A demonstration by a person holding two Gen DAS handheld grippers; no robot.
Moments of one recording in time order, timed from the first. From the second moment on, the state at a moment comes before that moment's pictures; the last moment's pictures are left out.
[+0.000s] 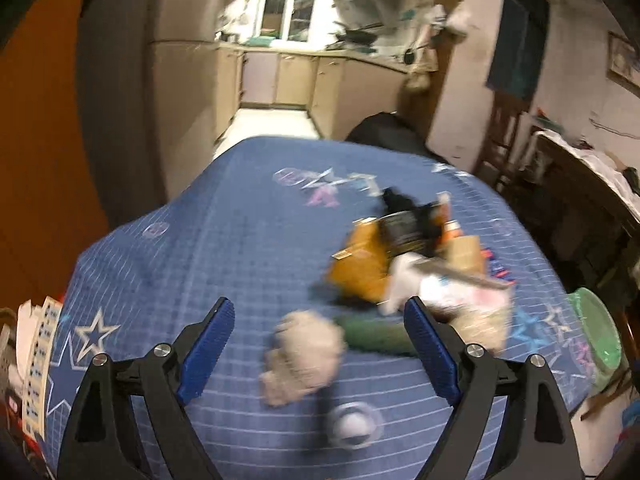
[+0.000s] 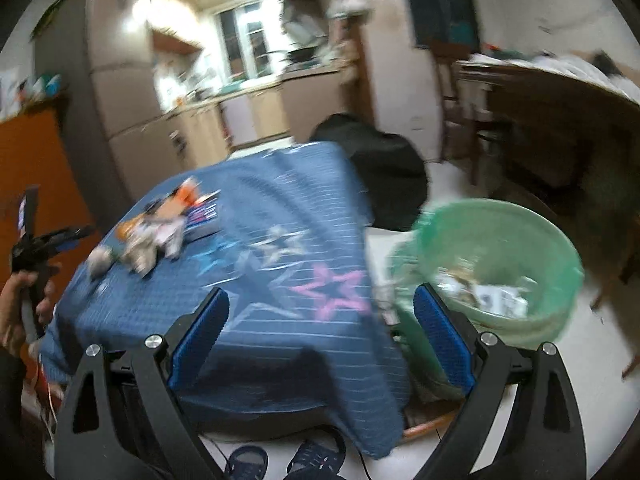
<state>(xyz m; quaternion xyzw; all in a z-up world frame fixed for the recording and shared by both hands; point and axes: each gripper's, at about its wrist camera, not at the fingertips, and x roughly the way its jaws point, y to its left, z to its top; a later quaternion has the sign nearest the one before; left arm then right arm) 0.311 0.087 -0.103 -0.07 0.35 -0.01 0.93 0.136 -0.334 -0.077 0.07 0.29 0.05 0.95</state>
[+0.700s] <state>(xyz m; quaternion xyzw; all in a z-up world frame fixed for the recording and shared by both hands) 0.320 0.100 -0.160 -0.10 0.38 -0.04 0.92 0.230 -0.185 -0.093 0.06 0.37 0.24 0.90</state>
